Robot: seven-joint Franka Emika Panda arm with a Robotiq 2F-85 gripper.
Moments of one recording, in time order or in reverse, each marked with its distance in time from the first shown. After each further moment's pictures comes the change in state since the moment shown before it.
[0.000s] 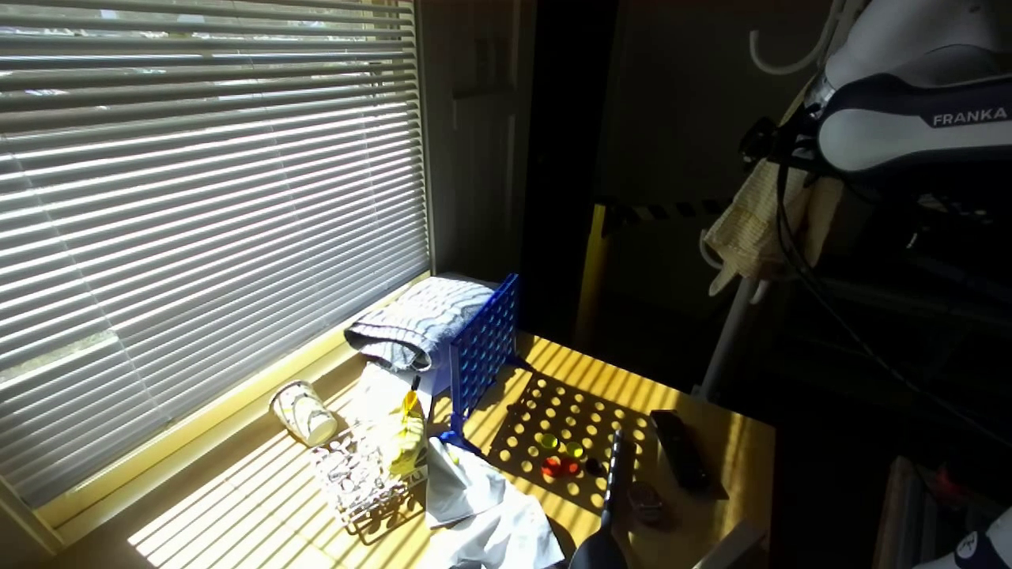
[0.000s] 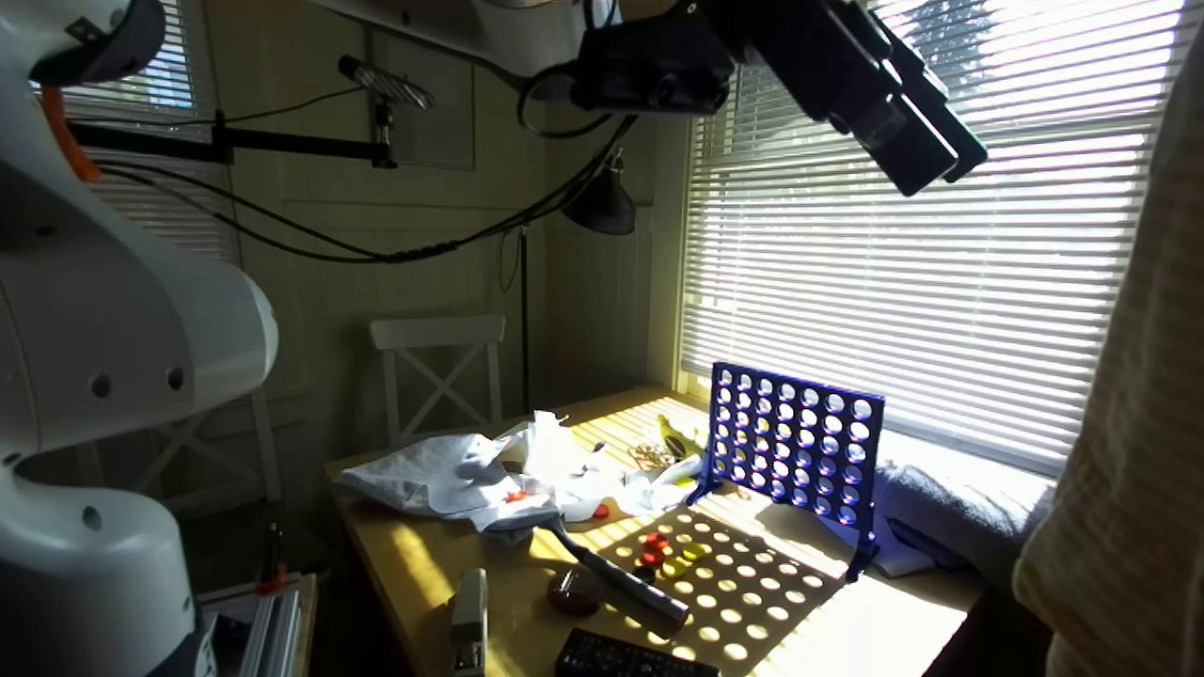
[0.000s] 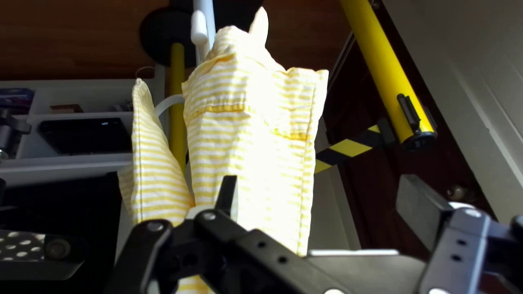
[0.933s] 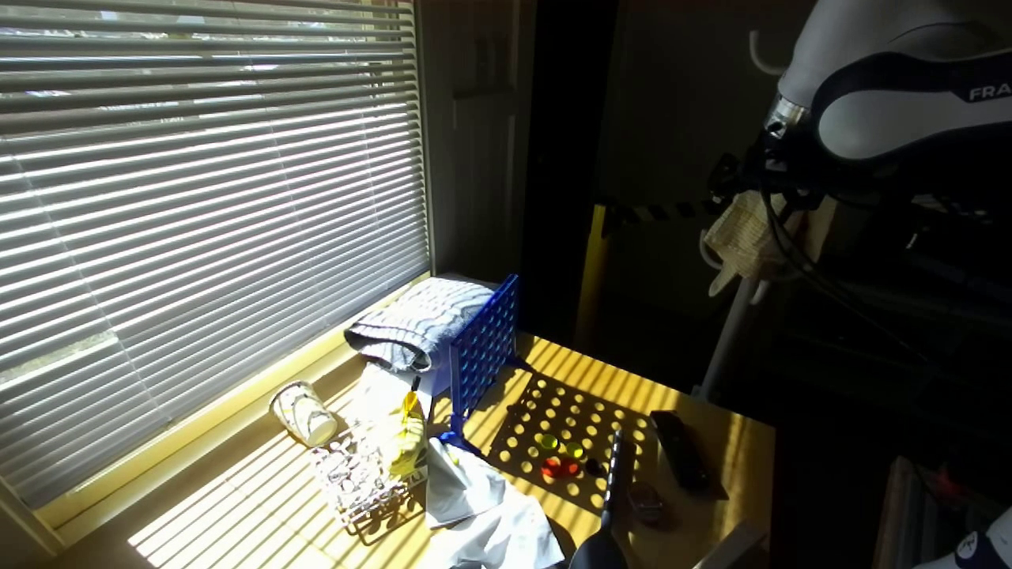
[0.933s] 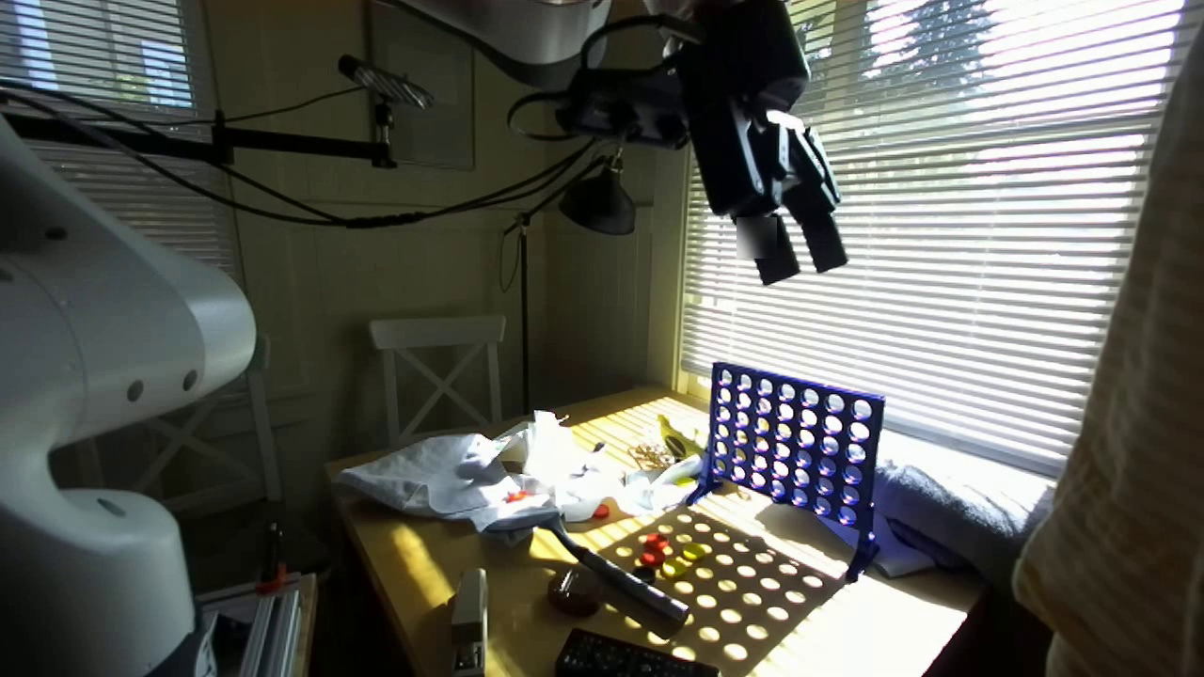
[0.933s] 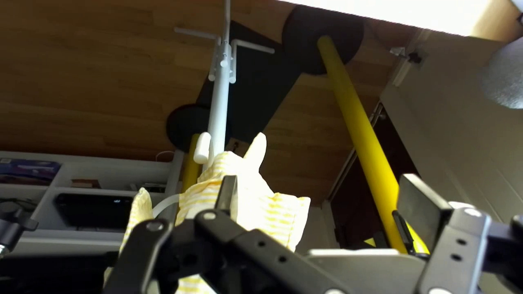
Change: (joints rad) arm 0.357 0.194 -0.169 0.094 -0.152 -0.289 0.180
